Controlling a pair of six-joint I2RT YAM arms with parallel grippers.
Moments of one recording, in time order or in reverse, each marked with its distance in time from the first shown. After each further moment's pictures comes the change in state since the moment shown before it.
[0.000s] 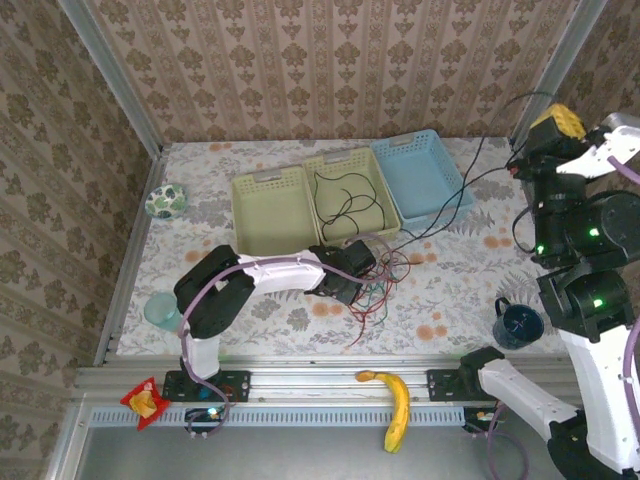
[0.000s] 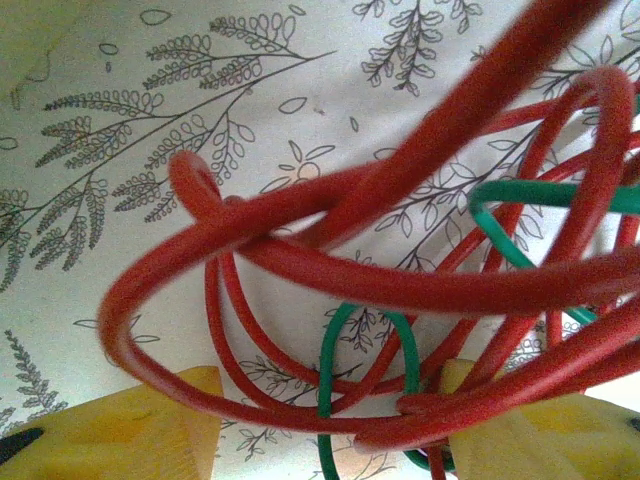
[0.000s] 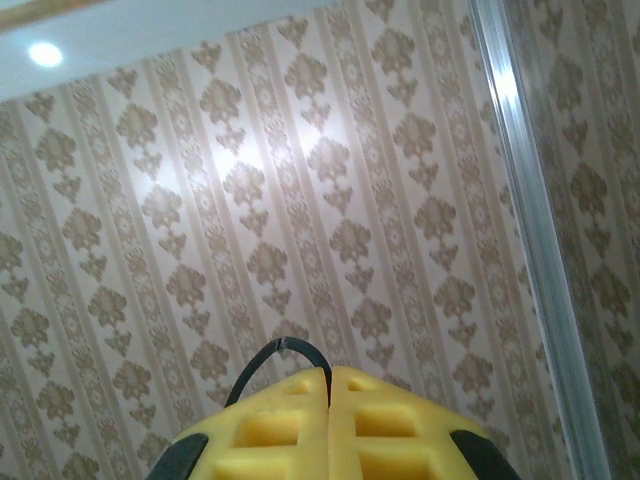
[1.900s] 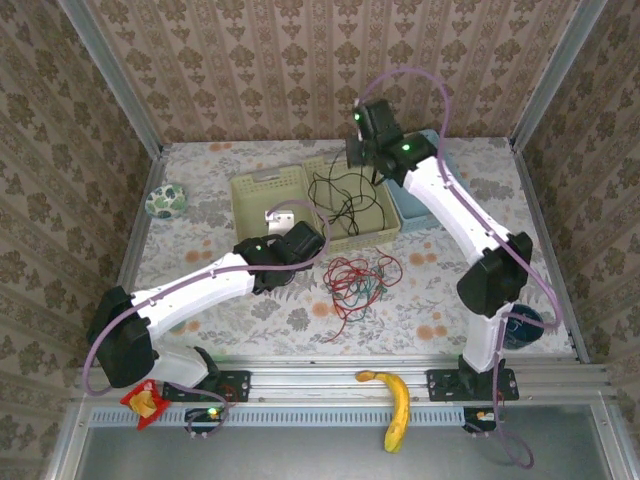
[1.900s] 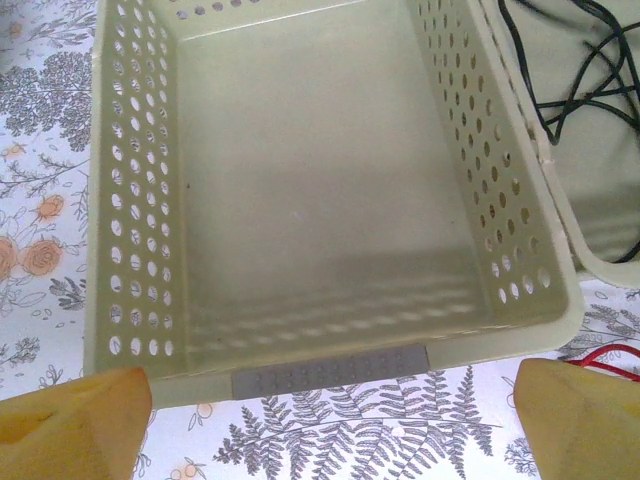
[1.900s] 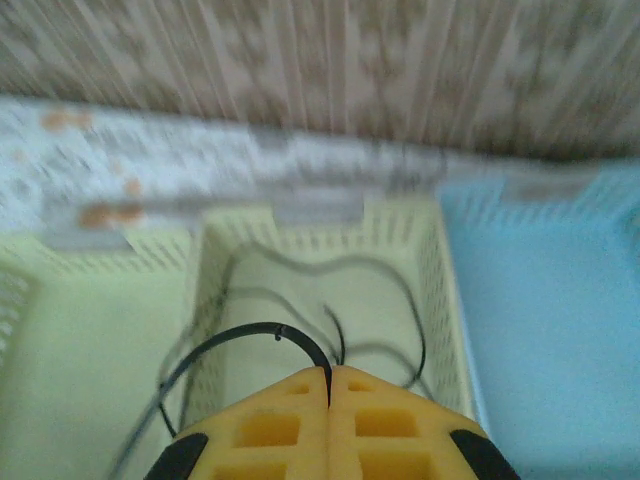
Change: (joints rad) left arm 0.111 -0.515 -0.142 -0.177 -0.452 -0.314; right arm 0.201 1.043 0.456 -0.573 -0.172 0.177
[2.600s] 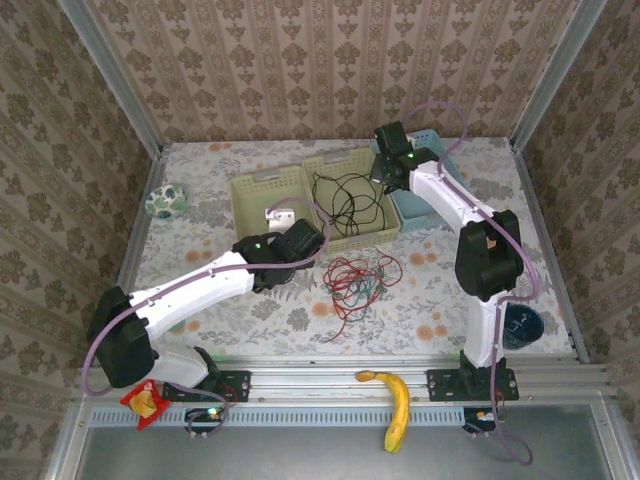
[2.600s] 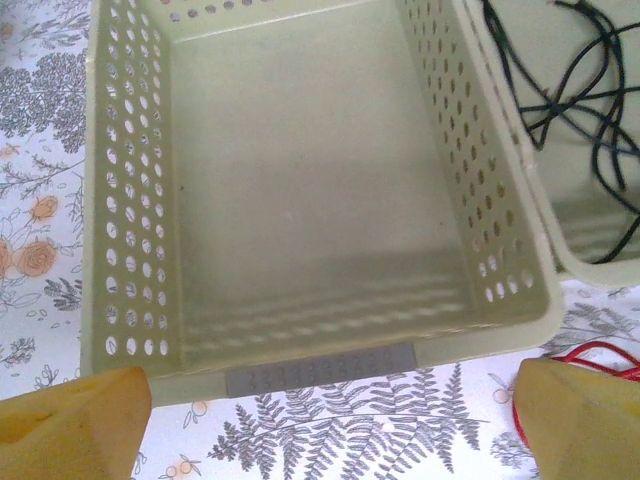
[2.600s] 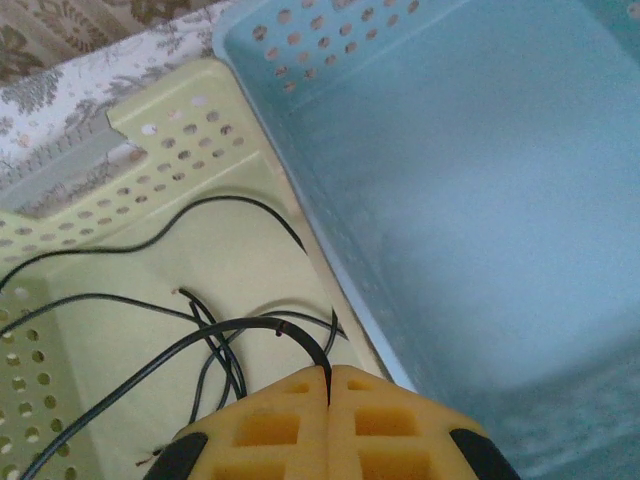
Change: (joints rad) left arm 0.000 0.001 0.035 -0.013 0.019 0.000; right arm -0.138 0.101 -0.187 0.111 -0.003 0.332
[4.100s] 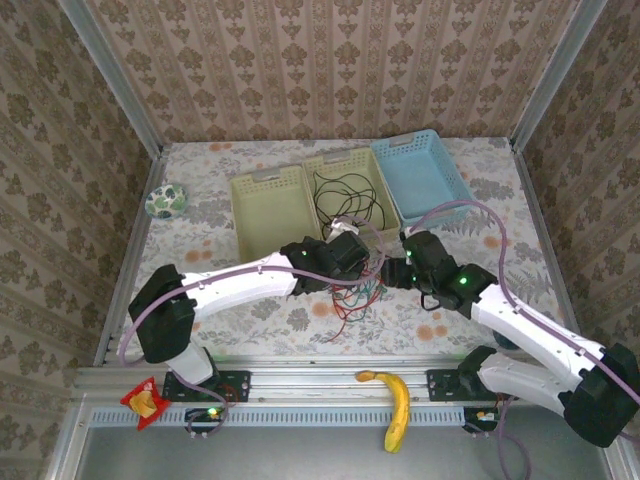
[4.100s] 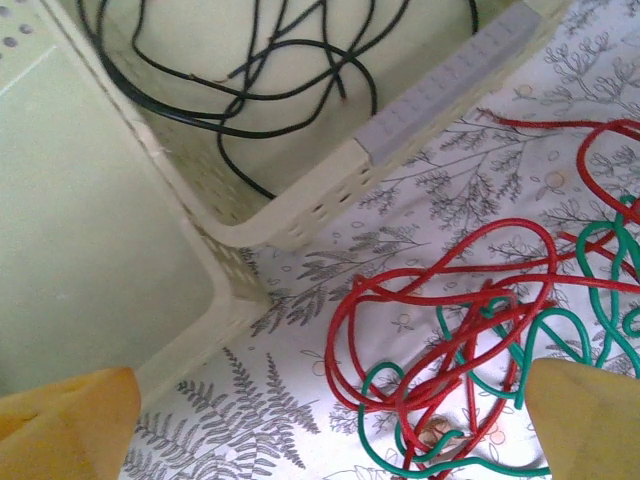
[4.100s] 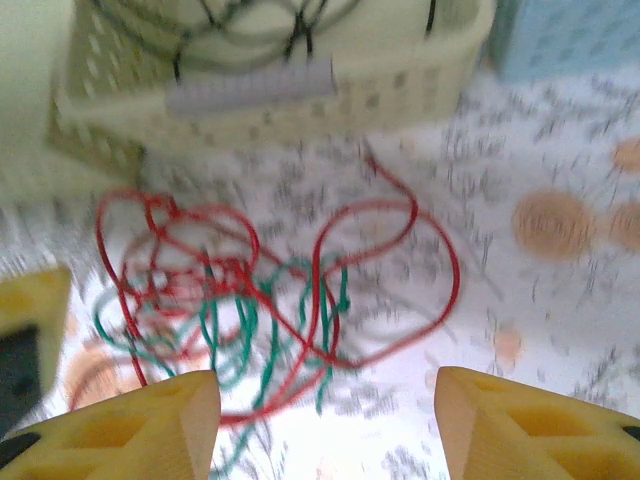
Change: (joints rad) left arm -0.163 0.240 0.101 0.180 0.149 0.359; right arm 0.276 -0.995 -1.052 0.097 -0.098 -0.117
